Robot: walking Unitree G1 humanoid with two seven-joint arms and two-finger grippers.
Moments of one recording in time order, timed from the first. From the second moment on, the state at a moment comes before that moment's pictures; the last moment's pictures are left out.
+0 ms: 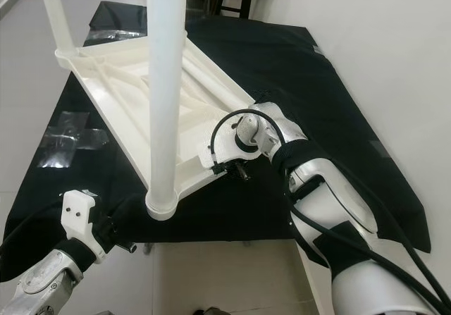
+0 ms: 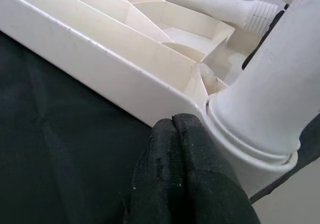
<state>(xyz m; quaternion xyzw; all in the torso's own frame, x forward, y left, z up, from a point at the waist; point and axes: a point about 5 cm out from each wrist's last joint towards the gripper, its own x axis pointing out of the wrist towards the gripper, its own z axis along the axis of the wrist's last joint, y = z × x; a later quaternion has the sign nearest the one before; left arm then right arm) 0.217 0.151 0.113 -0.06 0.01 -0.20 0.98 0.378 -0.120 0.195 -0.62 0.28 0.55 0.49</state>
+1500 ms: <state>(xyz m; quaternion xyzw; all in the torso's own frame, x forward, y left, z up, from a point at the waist) 0.217 0.192 0.111 -0.02 0.02 -0.10 0.99 0.361 -0.024 0.159 -0.30 0.19 0.55 0.76</state>
